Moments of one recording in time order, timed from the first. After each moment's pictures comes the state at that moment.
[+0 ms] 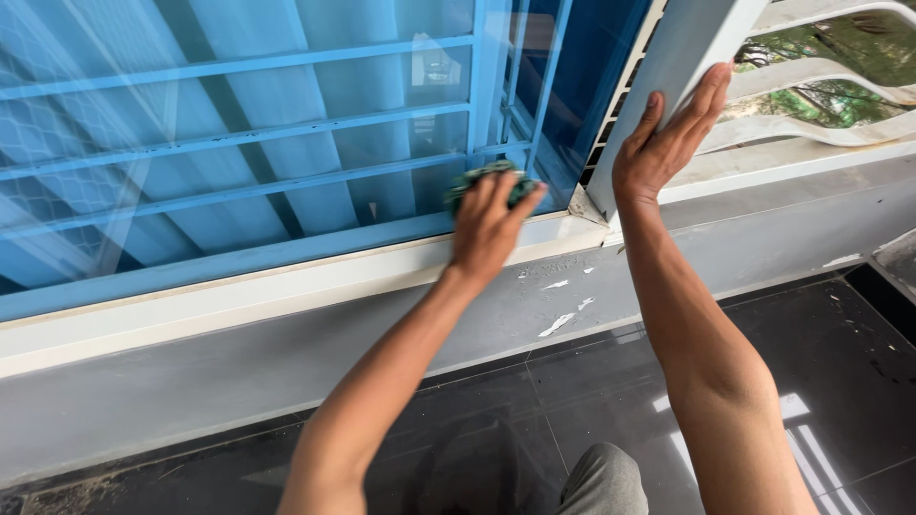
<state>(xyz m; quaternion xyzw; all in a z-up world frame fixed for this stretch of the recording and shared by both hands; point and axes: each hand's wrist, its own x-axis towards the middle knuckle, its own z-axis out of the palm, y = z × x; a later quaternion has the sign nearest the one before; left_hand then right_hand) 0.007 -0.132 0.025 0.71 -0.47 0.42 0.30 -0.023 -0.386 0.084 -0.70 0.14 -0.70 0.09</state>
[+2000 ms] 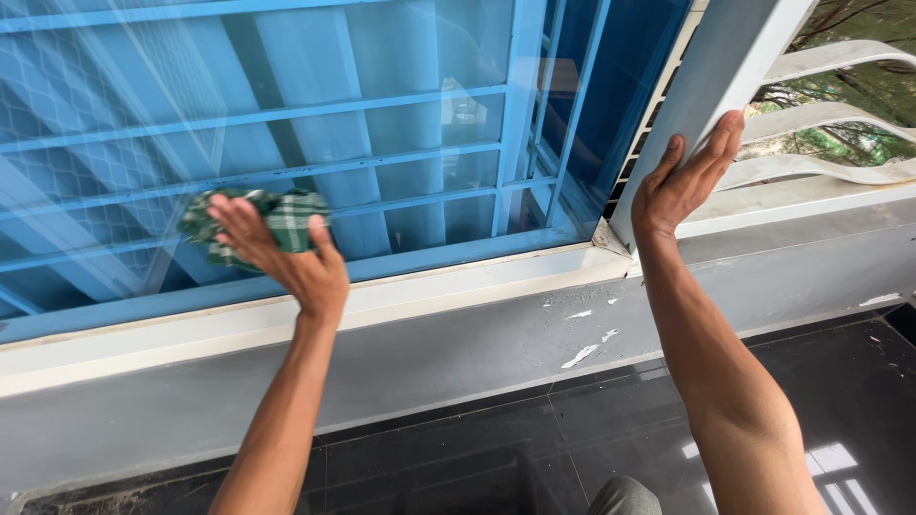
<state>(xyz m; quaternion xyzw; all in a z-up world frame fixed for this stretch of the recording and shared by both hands) 0.083 0.106 0.046 0.74 -0.14 0.57 0.34 -0.032 -0.364 0.091 -0.70 0.15 -0.69 0.10</state>
